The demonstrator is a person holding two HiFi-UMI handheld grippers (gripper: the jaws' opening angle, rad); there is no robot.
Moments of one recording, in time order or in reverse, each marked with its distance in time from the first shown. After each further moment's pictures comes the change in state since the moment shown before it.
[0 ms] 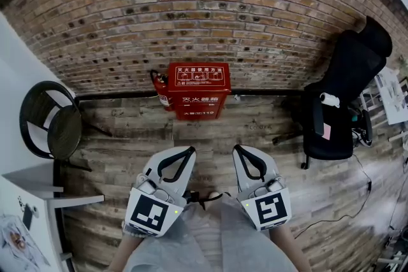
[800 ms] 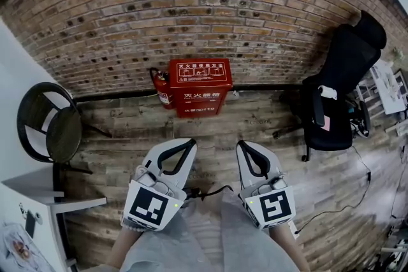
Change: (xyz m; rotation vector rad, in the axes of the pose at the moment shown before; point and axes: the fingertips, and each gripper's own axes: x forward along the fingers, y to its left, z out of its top) left arm -0.031 0.021 -0.007 0.043 -0.030 -0.058; right arm 0.001 0.035 0.011 0.043 -0.031 -0.085
